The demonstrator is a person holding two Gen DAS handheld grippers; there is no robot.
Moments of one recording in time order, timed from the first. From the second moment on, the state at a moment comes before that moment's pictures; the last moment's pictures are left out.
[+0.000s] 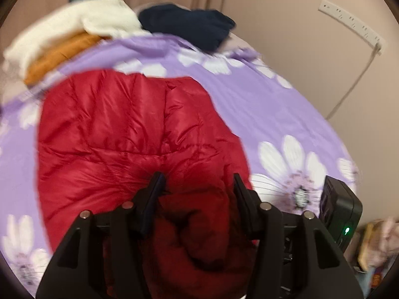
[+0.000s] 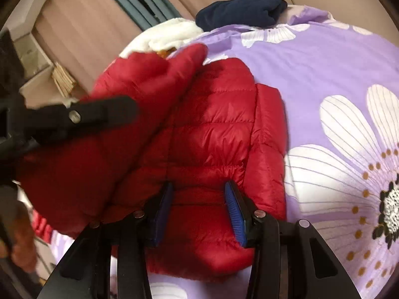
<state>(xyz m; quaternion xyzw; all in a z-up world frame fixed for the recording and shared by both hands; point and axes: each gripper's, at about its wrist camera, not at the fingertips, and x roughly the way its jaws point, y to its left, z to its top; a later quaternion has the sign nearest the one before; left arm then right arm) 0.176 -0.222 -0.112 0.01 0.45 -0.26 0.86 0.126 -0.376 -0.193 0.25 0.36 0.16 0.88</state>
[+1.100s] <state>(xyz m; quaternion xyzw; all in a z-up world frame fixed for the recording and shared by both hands) 0.237 -0.133 -0.085 -0.20 0.49 -0.36 0.77 0.119 -0.336 -0.180 0.14 0.36 0.23 0.89</state>
